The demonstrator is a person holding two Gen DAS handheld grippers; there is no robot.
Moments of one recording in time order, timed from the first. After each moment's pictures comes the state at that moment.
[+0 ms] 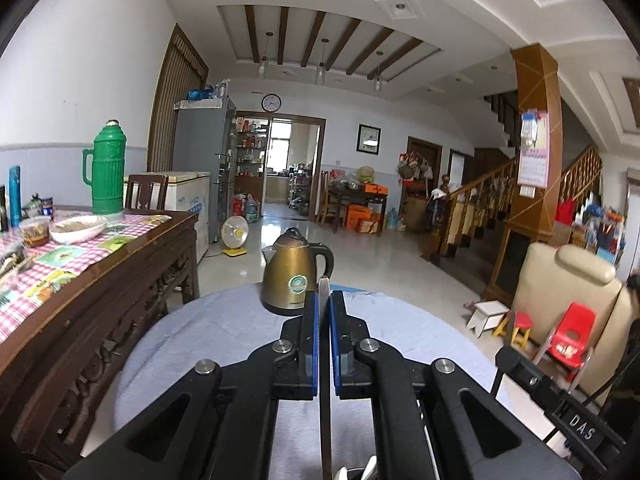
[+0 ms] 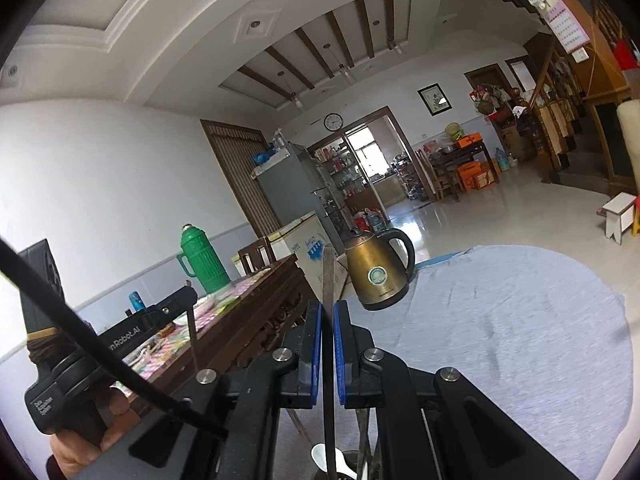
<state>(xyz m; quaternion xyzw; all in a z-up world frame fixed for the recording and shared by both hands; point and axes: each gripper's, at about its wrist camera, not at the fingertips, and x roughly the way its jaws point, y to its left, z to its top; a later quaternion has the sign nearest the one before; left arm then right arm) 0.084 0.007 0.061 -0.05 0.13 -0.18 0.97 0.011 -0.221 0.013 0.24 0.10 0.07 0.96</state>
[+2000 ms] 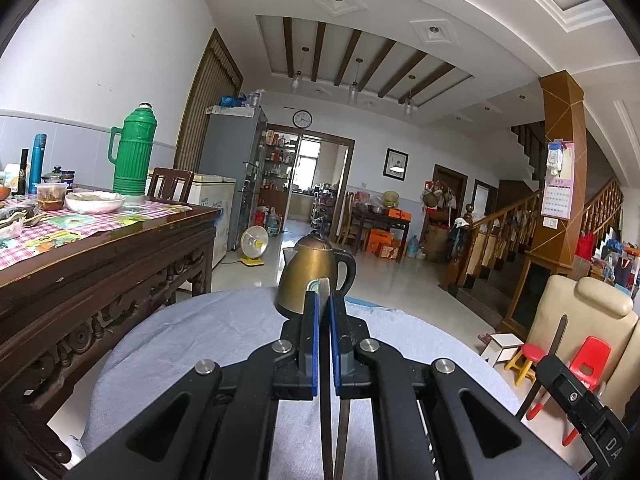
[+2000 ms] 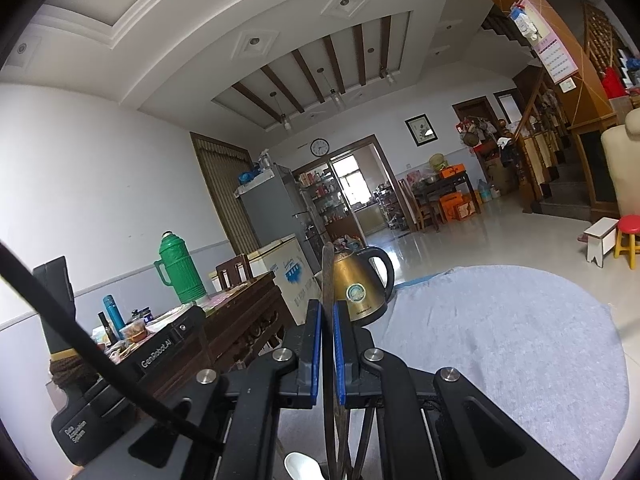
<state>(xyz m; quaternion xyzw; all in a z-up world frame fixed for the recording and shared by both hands) 0.098 0.001 0.005 -0.09 0.10 -0.13 0.98 0.007 -0.206 -0.012 0.20 0.06 0.03 0.98</state>
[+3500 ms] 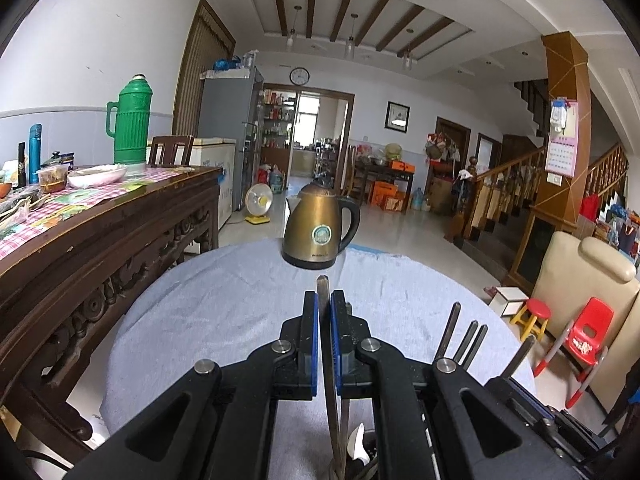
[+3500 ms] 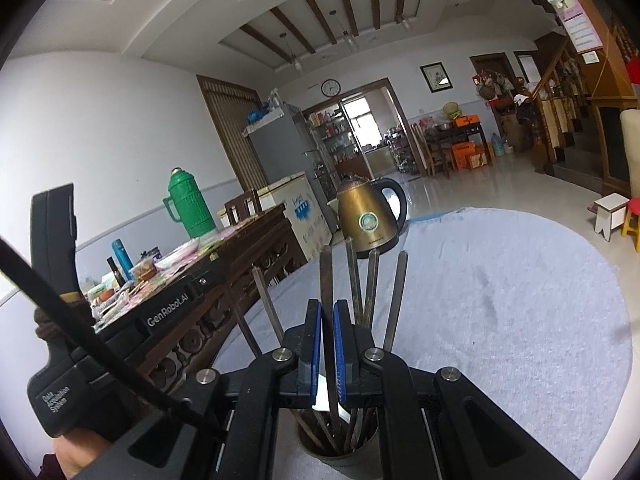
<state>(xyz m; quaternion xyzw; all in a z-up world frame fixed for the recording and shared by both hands) 0.082 -0.002 -0.013 -0.05 0.19 -0.13 0.97 0.008 -0.181 -0.042 0.18 0.17 0.07 0.97</state>
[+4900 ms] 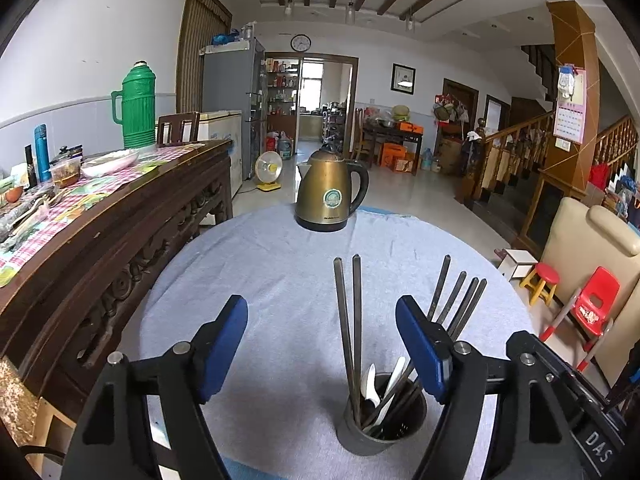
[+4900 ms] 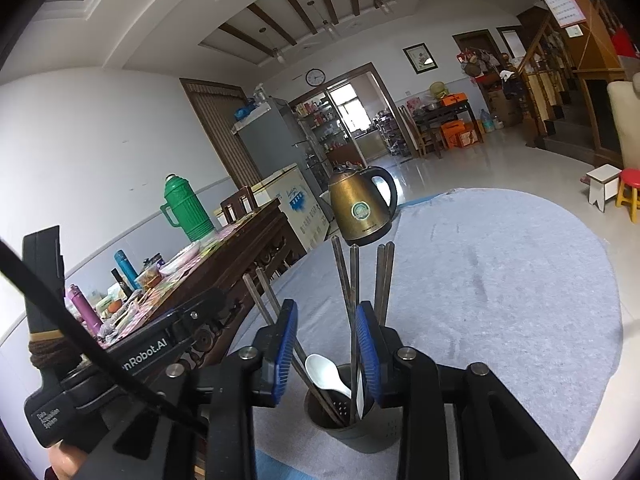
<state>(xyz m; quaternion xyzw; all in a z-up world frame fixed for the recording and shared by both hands) 0.048 0.004 0.001 -0.01 0.26 -0.11 0.96 -0.017 -0.194 -0.031 0.23 0.20 0.06 0.95</state>
